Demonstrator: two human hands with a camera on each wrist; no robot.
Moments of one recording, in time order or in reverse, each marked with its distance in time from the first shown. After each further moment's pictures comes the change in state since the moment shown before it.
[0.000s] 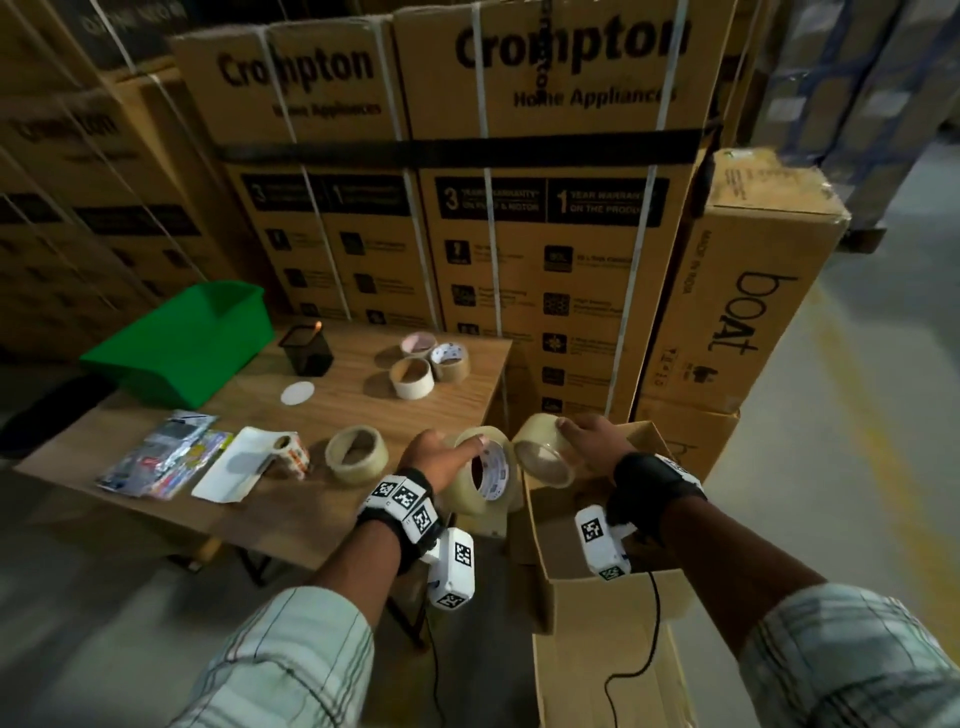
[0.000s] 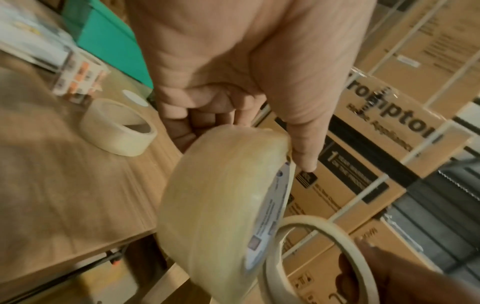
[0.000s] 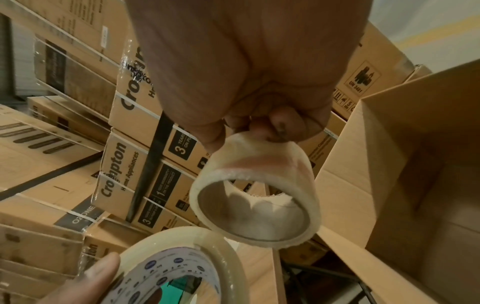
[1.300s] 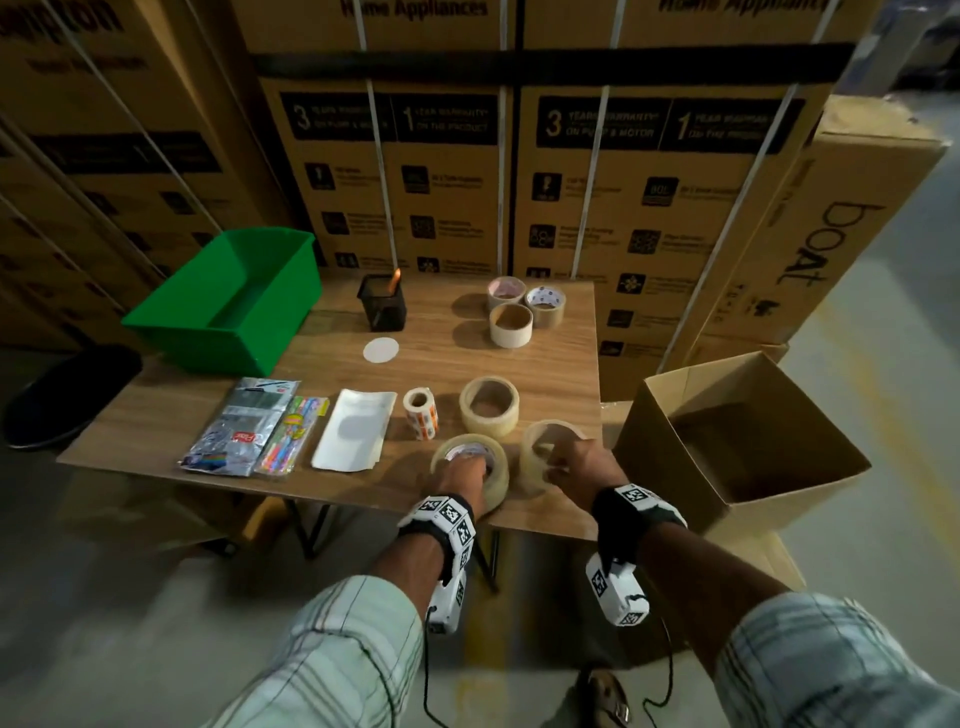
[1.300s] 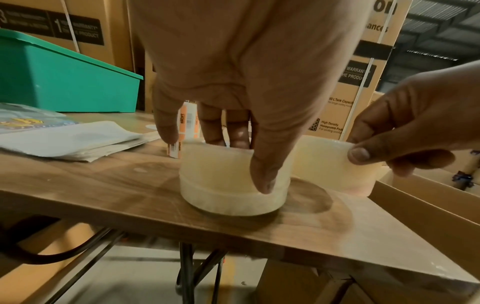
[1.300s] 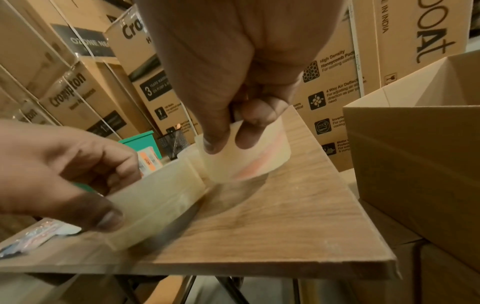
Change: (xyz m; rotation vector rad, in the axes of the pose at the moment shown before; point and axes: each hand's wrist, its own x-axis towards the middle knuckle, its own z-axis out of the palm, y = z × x) left_hand 0.092 -0.214 -0.162 0.797 -0.259 0.370; right_hand -0.018 -0.062 0.310 -0.600 0.101 -0.039
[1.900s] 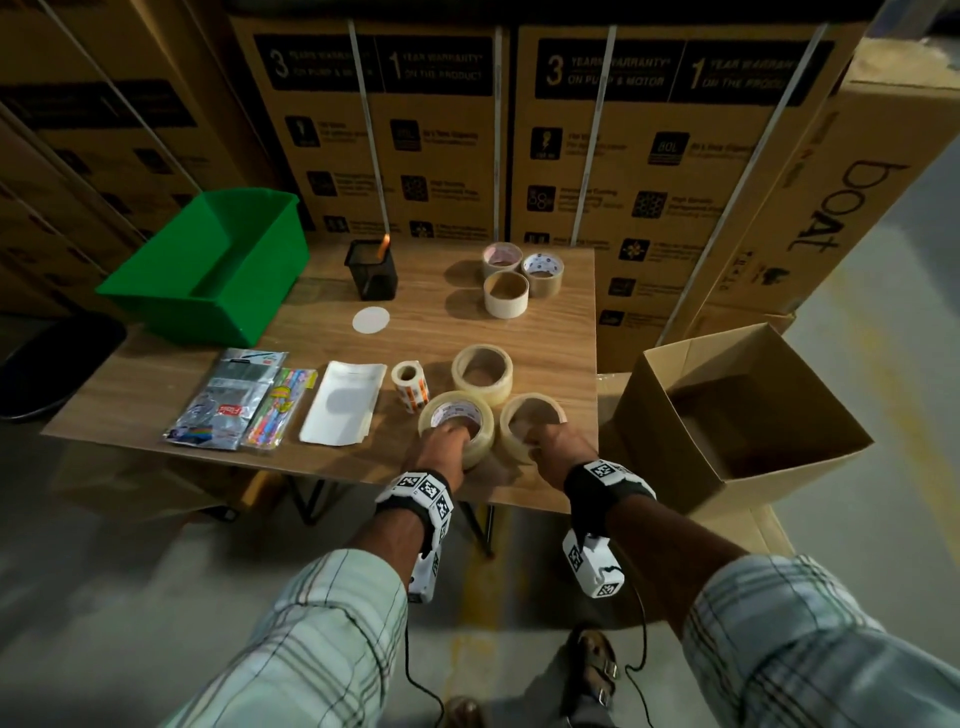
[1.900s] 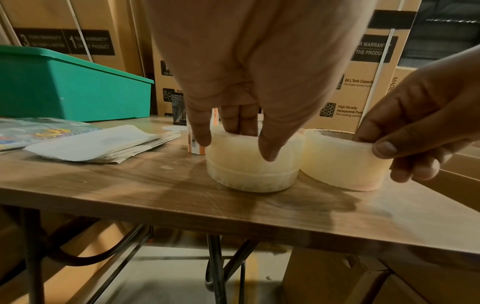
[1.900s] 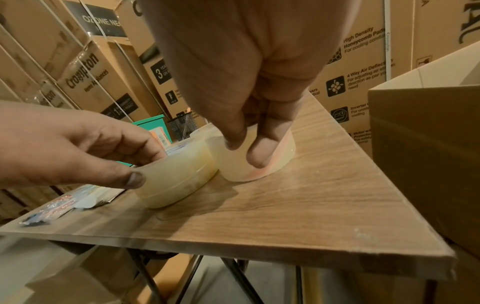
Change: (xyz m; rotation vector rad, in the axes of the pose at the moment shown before) left_hand 0.019 -0.020 0.018 -0.048 0.100 0.060; right_hand 0.019 -0.004 0.023 -0.103 -0.077 0.006
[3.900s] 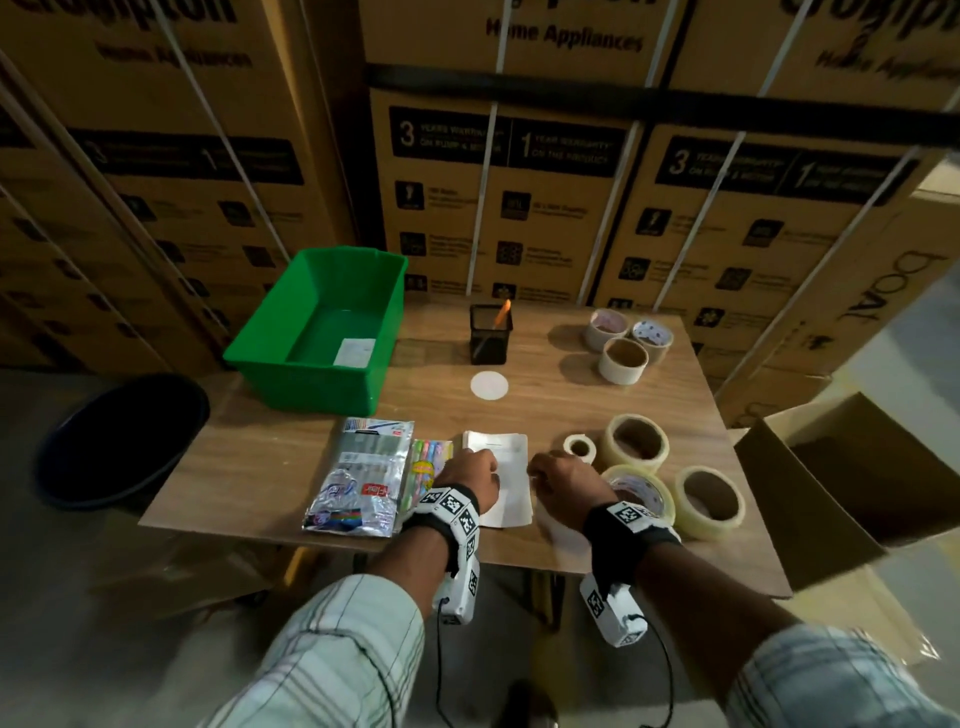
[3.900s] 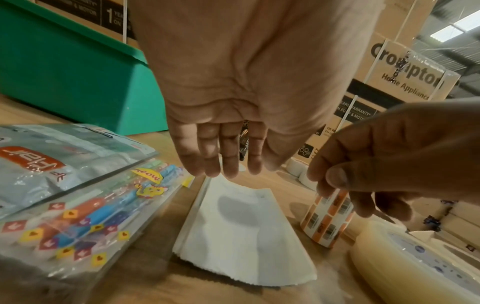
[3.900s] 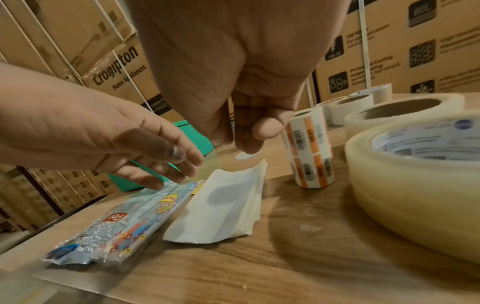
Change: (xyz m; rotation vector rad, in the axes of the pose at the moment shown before) left_hand 0.048 -0.224 -0.112 -0.172 -0.040 0.081; right_hand 0.070 -0.260 0.041 -0.044 0.183 -0.117
